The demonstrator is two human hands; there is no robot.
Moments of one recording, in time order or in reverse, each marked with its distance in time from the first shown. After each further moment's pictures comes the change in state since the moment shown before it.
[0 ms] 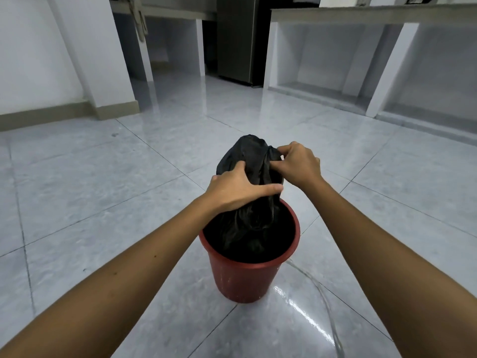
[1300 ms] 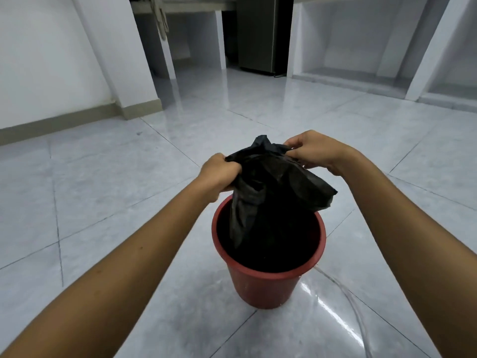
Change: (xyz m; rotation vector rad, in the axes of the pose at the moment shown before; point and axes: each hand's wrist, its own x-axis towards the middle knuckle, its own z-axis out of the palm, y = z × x) left_hand 0.036 -0.029 -0.026 -0.534 0.141 -0.321; right_hand 0.037 0.001 -0.010 0.293 -0.566 -0.005
